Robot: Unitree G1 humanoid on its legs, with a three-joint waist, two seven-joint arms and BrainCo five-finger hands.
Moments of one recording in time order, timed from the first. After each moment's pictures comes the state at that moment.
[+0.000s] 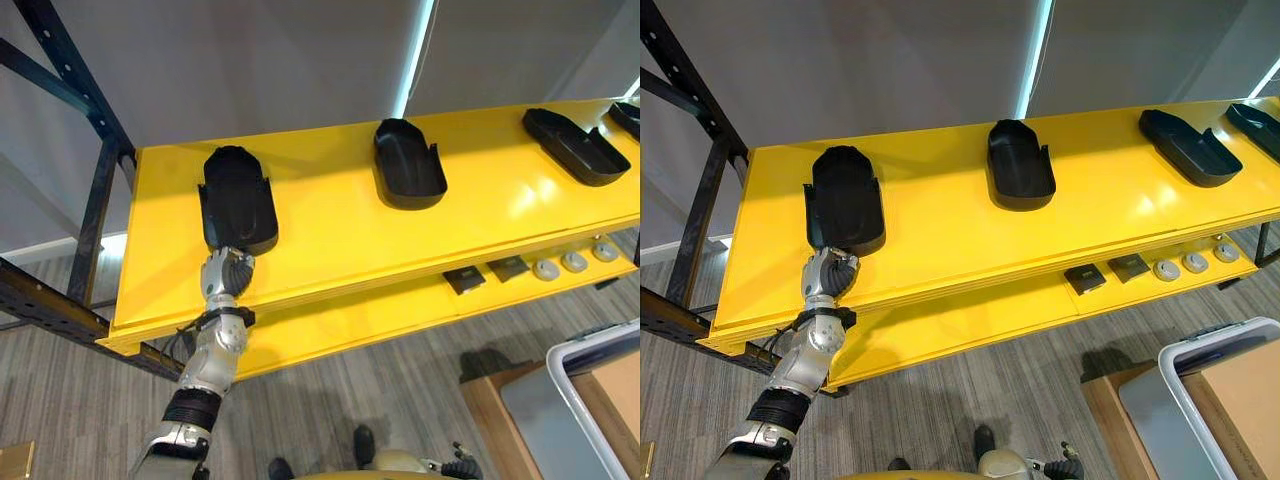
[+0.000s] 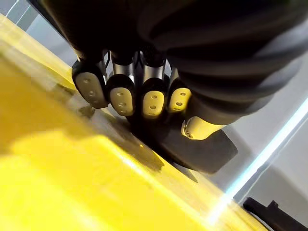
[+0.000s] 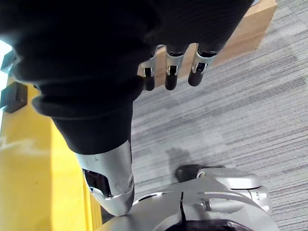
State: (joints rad) left arm -0.28 0.26 -0.07 0.43 0.60 0.02 0.46; right arm 0.18 -0.09 -0.08 1.00 -0.05 -0.09 -0.17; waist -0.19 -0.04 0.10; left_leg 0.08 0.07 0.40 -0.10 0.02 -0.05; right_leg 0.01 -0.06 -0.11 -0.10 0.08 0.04
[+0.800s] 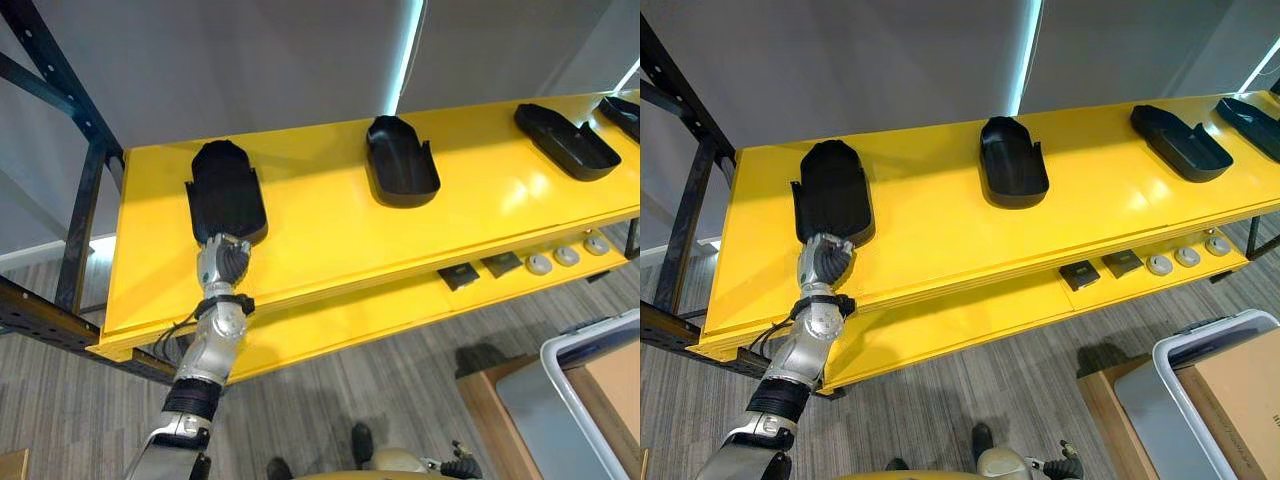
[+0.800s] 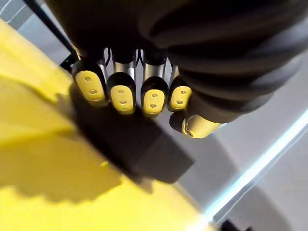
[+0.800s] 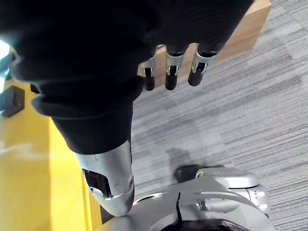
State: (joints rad) left arm -0.22 0.24 -0.08 -0.02 0.50 -0.06 0.46; right arm 0.18 -0.09 -0.08 1.00 -0.05 -0.09 -0.17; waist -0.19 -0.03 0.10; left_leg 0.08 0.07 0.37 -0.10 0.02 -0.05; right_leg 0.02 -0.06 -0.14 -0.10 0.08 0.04
